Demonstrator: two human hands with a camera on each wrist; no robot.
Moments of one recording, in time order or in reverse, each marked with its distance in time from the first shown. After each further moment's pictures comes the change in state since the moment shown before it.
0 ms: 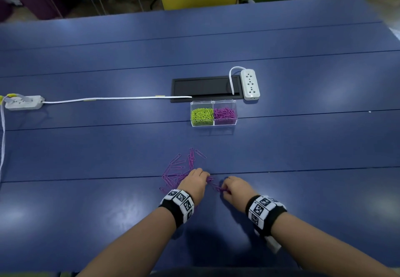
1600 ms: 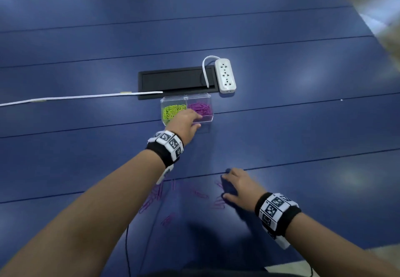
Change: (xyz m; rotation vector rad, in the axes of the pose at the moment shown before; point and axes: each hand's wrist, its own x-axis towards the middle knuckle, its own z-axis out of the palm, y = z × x) left_hand 0.135 0.034 -0.115 -0.129 0.220 0.130; right_hand -0.023 0.063 -0.032 0.016 -0.011 0.013
